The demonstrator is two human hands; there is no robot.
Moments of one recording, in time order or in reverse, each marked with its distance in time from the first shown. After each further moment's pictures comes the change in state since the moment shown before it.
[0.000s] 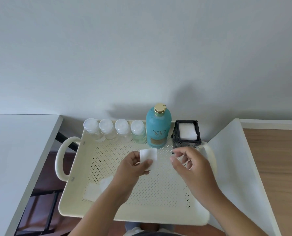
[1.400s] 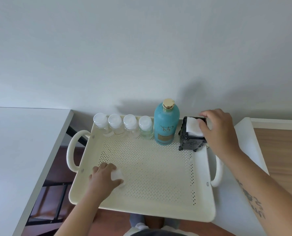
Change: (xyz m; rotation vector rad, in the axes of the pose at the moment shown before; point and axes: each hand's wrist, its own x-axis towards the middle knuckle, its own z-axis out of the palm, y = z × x) left_hand -0.014 -0.042 -0.104 1.273 0.295 -0.028; right_hand 0.092 0.021 -0.042 -0.491 0.143 -0.168
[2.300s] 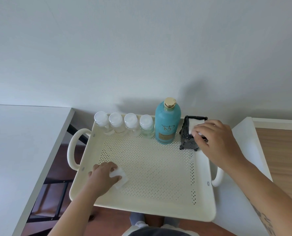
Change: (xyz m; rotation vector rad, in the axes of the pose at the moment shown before) left_hand 0.008 -0.008 -0.006 -0.018 -0.065 0.022; right_hand -0.024 0.001 0.000 -0.180 -0.112 -0.249
